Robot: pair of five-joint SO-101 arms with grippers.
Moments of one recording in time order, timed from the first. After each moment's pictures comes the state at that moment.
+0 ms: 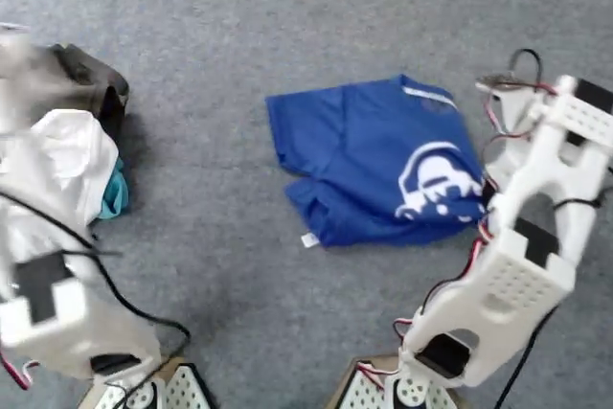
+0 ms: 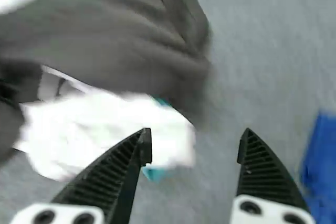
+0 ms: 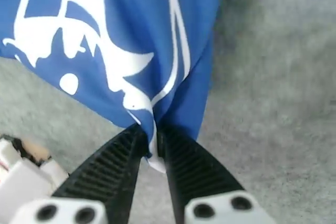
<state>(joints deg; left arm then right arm) -18.0 0.0 -27.9 99.1 7.6 34.1 25.9 -15.9 100.4 54.4</state>
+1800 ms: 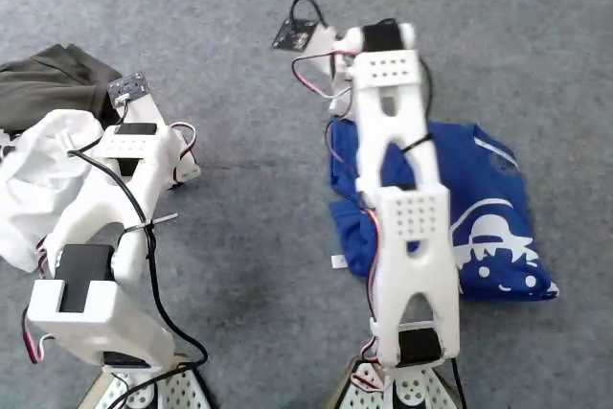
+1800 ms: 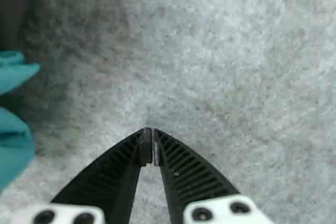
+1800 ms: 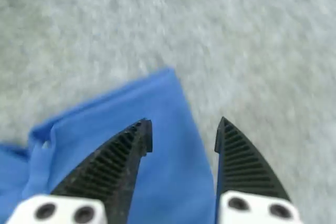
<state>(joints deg) -4.7 5.8 27.8 49.9 25.7 -7.6 58.7 -67.5 95.8 57.5</state>
